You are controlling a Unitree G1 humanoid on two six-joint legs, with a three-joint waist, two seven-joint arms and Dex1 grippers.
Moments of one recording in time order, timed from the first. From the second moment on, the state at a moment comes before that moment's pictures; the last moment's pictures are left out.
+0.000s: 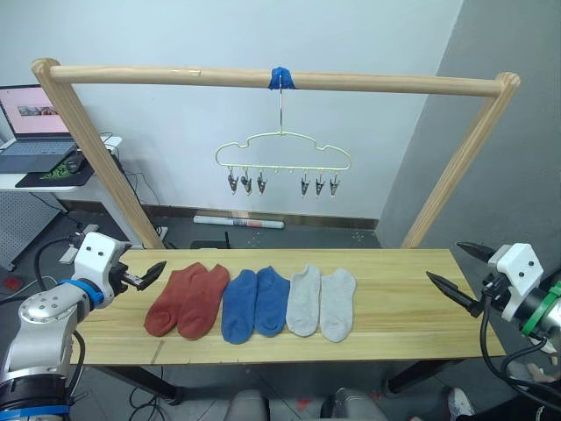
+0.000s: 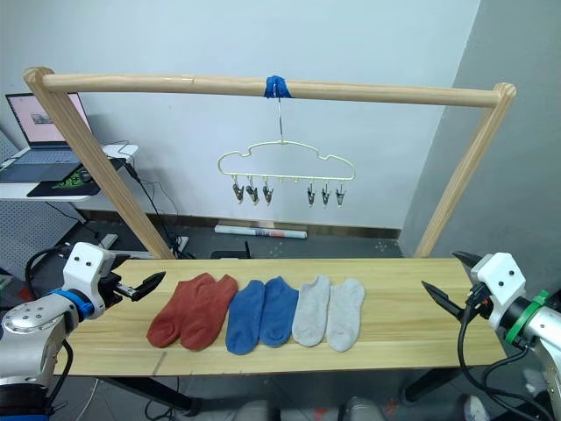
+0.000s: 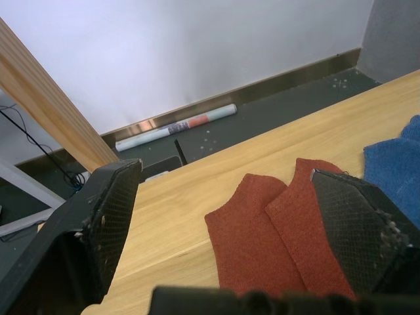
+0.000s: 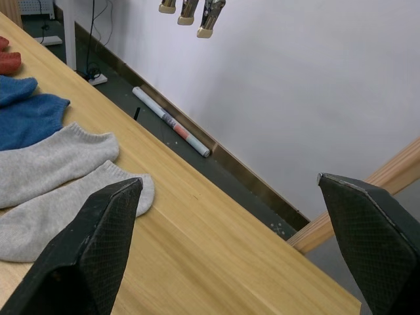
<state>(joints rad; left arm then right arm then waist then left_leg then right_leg) -0.05 0.77 0.29 0.24 -0.20 0.17 -0.69 0.24 -0.73 -0.37 -0.32 0.33 0.19 0.81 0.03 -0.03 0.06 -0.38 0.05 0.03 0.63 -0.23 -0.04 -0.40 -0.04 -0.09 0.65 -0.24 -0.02</state>
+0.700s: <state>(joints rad) -0.11 0.76 0.36 0.58 -0.27 -0.18 -0.82 0.21 -0.73 -0.34 -0.30 0.33 0.18 0.81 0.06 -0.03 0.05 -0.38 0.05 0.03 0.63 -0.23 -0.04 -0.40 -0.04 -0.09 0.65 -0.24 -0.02</state>
